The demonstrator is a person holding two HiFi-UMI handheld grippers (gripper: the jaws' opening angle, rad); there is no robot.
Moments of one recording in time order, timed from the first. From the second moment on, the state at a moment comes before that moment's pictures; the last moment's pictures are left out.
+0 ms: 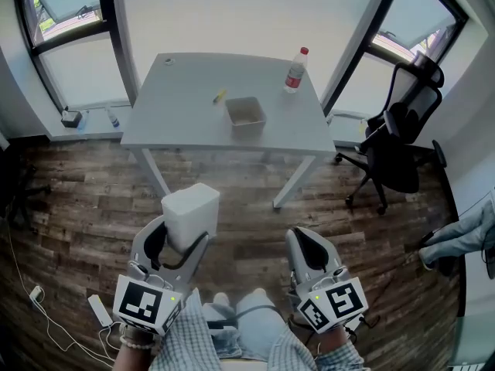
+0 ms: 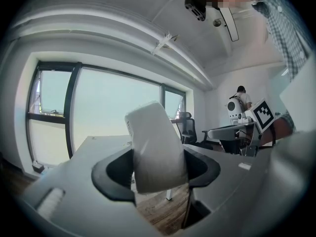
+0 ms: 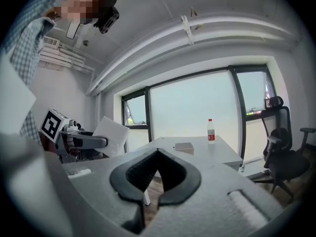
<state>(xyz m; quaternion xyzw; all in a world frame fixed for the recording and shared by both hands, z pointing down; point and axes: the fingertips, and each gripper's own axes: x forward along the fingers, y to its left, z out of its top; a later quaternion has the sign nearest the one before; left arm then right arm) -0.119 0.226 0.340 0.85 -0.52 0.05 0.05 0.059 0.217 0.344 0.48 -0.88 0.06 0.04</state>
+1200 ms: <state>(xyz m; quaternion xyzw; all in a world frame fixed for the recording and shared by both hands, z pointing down) -0.110 0.193 0.353 0.85 -0.52 0.08 0.06 0.050 0.183 0.361 0.43 -0.89 -0.01 0.13</state>
